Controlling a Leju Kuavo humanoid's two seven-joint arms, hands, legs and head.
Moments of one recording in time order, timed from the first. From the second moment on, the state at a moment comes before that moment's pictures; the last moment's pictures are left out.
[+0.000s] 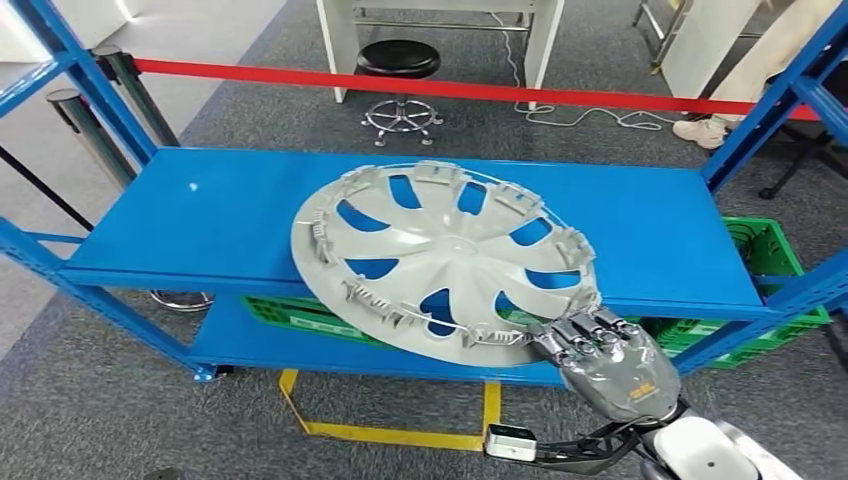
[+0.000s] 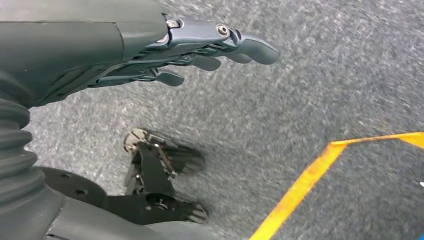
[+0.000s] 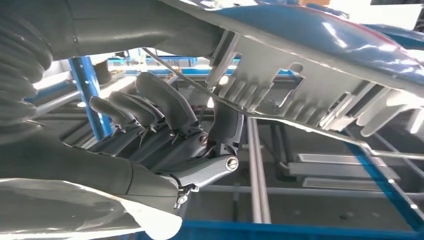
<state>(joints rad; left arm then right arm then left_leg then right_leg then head) -0.07 -0.19 1.18 -0.26 -0.69 0.11 -0.53 0.00 -0.42 0.45 -1.83 1.57 -0.60 0.08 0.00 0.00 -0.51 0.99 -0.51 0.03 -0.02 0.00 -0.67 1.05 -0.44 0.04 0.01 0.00</state>
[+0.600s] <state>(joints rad) -0.07 -0.19 1.18 -0.26 -0.70 0.11 -0.53 0.00 -0.42 0.45 -1.84 1.54 -0.60 0.08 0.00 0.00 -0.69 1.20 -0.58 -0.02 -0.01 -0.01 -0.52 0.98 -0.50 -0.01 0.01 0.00</state>
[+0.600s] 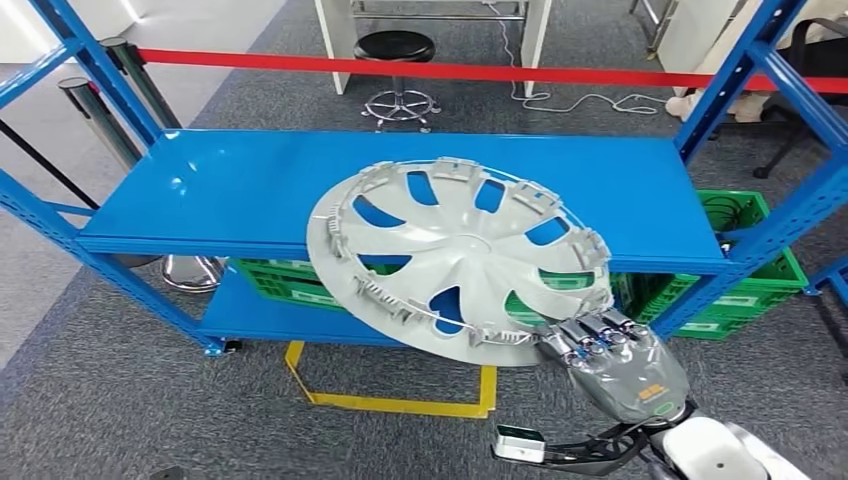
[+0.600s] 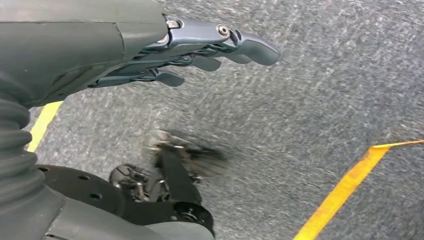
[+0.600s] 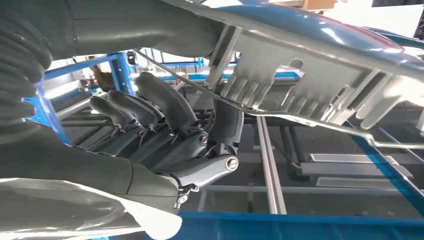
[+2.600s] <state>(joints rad) -0.08 -0.19 1.18 -0.26 -0.70 0.13 -0.53 -0.01 -0.42 0.46 -1.85 1.51 -0.60 0.04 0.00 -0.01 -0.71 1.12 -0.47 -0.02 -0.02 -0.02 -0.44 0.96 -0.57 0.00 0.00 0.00</state>
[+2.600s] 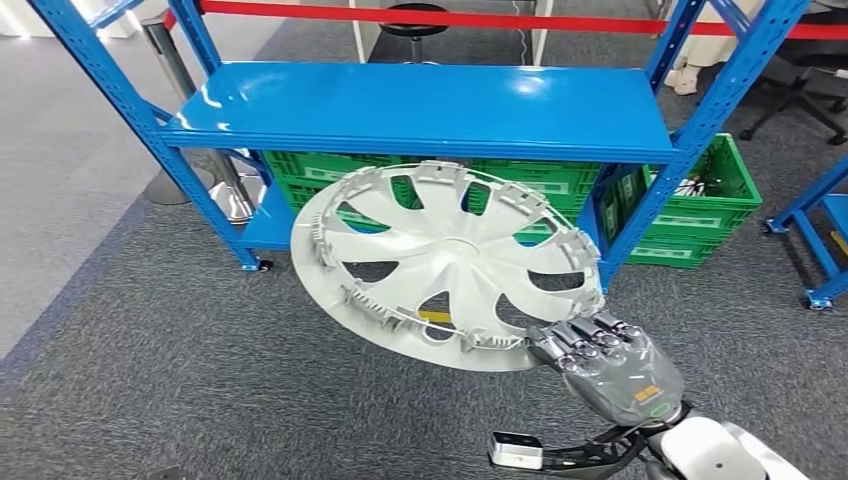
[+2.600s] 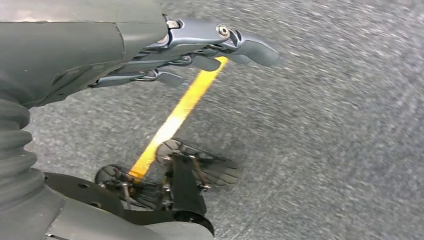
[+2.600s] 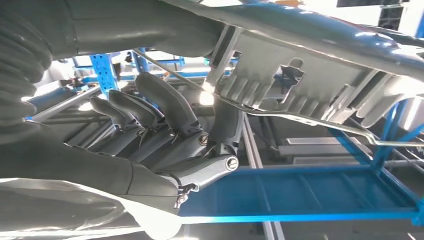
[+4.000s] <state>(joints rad) -0.06 -0.17 1.22 -0.26 -0.68 0.14 -0.51 -0.14 -0.37 0.58 -1.76 1.48 -0.59 0.02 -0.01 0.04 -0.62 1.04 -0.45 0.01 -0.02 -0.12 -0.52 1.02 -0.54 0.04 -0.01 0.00</state>
